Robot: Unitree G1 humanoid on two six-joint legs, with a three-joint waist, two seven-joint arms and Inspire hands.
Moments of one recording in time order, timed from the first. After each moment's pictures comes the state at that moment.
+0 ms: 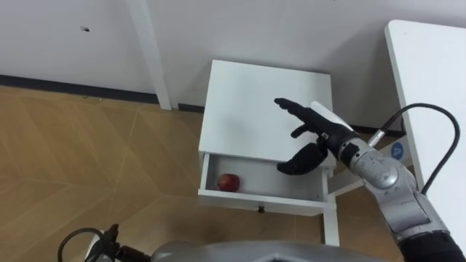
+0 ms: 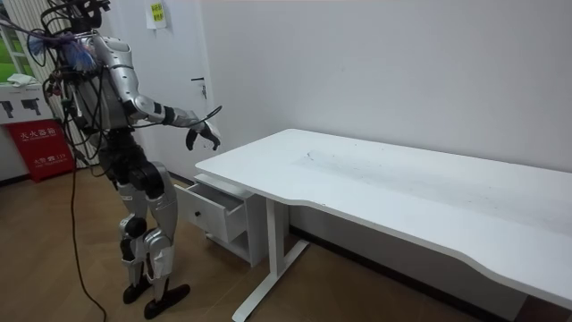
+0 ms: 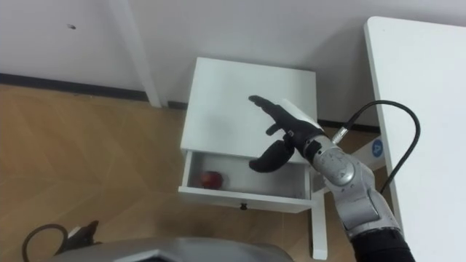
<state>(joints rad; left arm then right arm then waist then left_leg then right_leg) 0.13 0.26 0.02 1.17 0.22 -0.02 0.08 0.11 -0.38 0.18 0.17 -0.40 -0.04 0.35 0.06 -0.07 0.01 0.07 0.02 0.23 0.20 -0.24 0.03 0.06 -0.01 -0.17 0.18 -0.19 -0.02</state>
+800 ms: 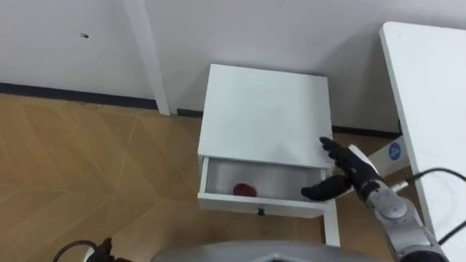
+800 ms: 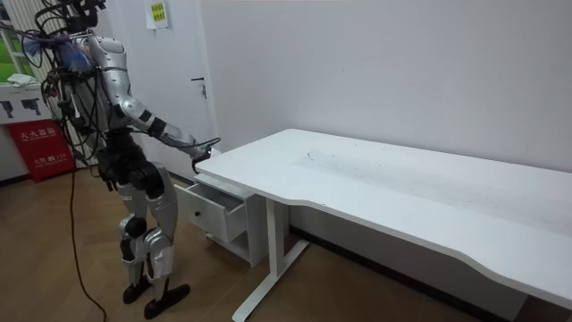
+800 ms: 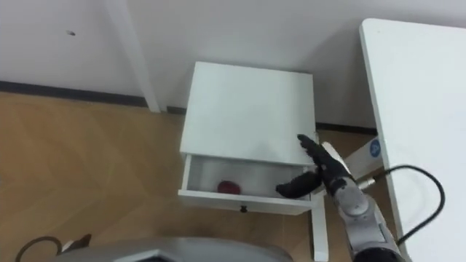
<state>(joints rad) 0.20 0.24 0.11 1.17 0.24 -0.02 0.11 0.16 -0.28 -0.09 0.71 -0.24 -0.06 0.14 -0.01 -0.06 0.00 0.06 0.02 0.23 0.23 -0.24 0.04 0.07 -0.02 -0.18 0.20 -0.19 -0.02</state>
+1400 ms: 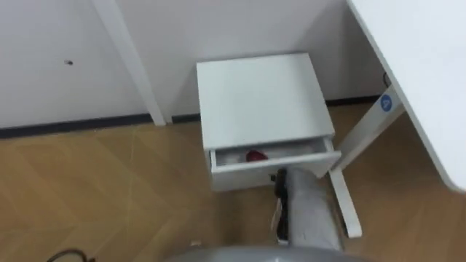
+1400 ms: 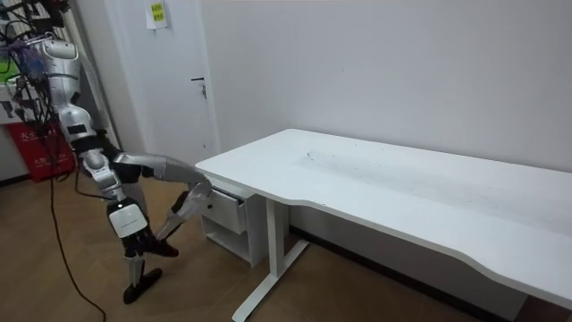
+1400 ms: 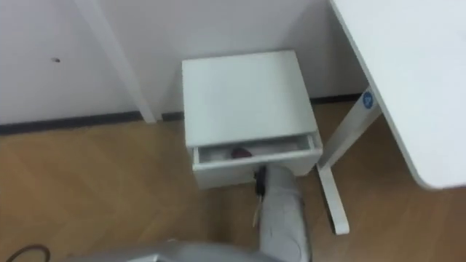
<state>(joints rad) 0.16 0.28 0.15 1.25 0.23 0.08 0.10 0.26 -0.30 -0.18 1.29 0.00 -0.02 0.03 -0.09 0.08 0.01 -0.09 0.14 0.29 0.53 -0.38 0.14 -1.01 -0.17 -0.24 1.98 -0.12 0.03</state>
